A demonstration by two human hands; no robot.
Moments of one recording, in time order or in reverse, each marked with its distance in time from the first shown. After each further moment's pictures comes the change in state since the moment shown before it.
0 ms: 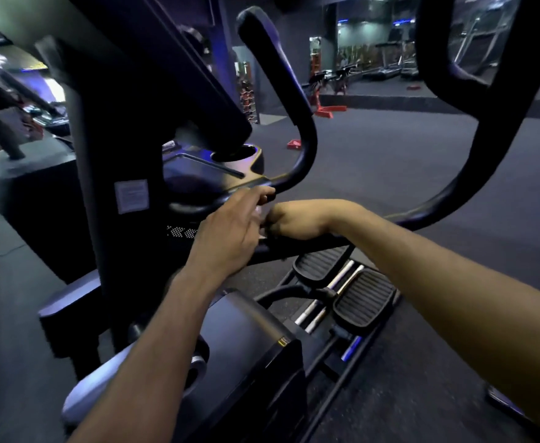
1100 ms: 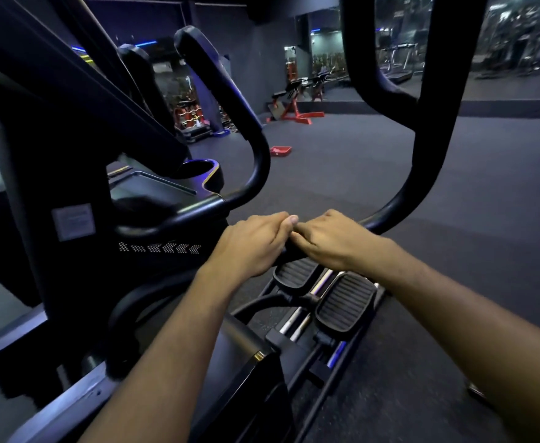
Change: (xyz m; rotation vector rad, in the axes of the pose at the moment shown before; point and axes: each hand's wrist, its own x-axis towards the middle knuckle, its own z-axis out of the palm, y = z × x) left_hand 0.052 0.077 0.053 0.212 -0.439 -0.103; right_hand -0.078 0.091 0.025 -0.484 0.393 0.096
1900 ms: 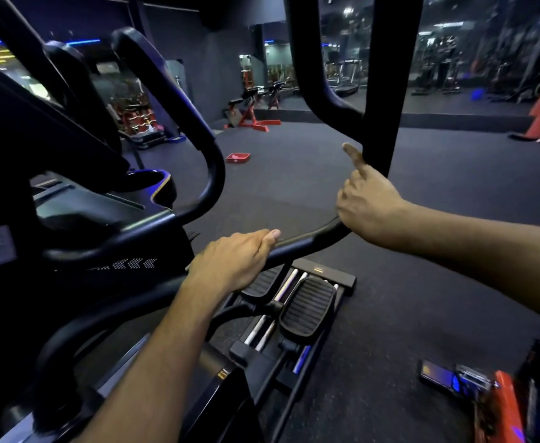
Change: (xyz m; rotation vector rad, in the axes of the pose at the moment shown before) left_hand 0.023 0.020 0.019 -0.029 -0.136 0.015; right_hand -0.046 0.061 -0.077 -1.017 -0.460 0.205
